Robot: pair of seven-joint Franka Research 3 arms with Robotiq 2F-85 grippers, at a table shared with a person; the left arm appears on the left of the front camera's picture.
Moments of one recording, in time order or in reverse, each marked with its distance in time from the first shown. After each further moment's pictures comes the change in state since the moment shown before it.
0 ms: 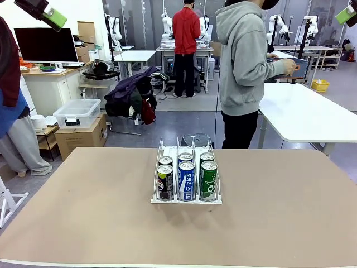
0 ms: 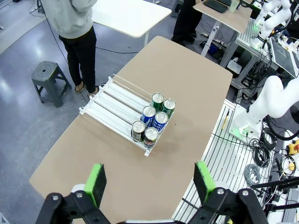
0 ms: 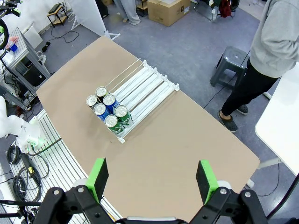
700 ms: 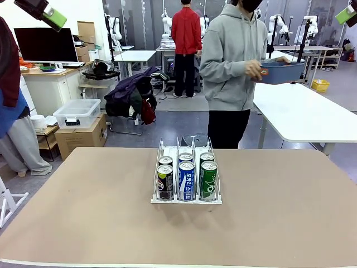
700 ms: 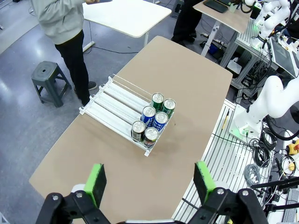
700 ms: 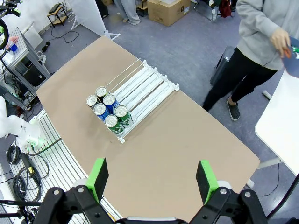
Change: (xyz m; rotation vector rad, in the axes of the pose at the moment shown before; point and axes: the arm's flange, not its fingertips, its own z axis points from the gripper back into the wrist) left arm 0.000 0.000 0.000 0.000 0.000 0.000; right arm 0.000 0.000 0.000 0.000 0.000 0.000
